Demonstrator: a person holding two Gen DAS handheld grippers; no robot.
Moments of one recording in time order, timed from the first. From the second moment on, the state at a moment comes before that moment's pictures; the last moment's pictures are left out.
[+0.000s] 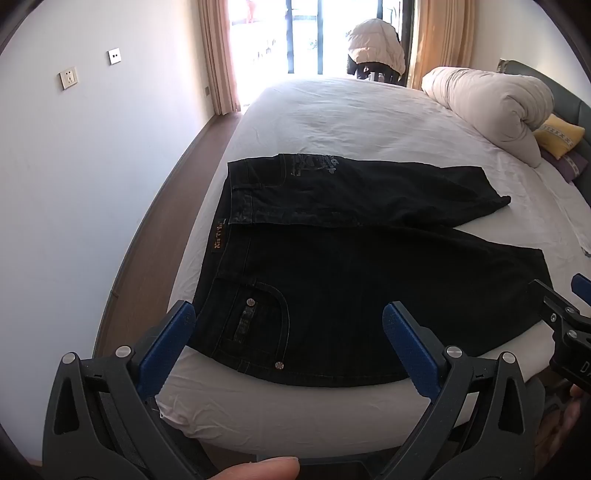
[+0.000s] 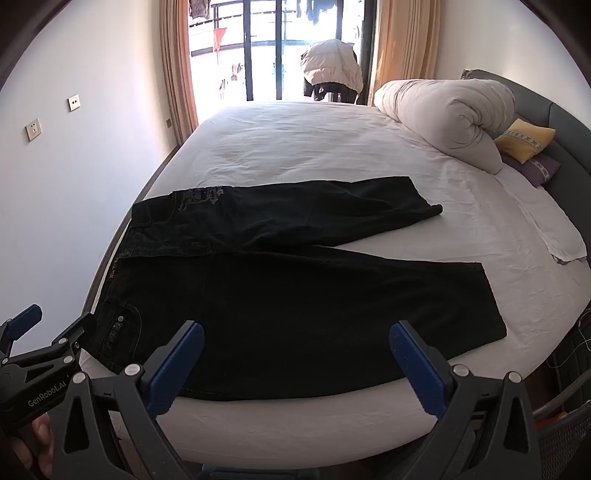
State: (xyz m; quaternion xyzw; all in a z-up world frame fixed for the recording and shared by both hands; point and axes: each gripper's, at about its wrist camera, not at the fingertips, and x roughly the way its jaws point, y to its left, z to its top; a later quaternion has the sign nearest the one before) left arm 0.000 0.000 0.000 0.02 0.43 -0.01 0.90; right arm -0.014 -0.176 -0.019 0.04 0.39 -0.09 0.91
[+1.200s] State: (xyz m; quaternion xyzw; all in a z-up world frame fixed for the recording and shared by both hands) left arm 0.199 0.023 -0.039 0.12 0.43 -0.14 0.88; right arm 0.069 -0.217 -0.030 0.04 0.37 0.03 0.93
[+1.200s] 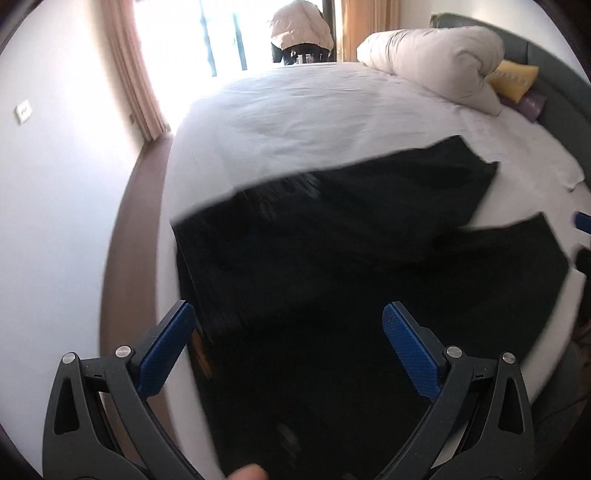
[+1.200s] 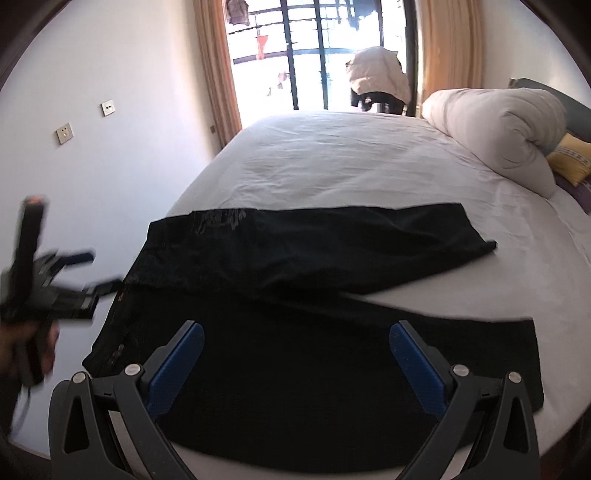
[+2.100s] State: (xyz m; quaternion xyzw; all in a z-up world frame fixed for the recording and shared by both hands) left arm 0.458 0.004 -0.159 0.20 0.60 -0.31 0.71; right arm 0.201 -0.221 -0.087 -0.05 0.42 0.21 0.88
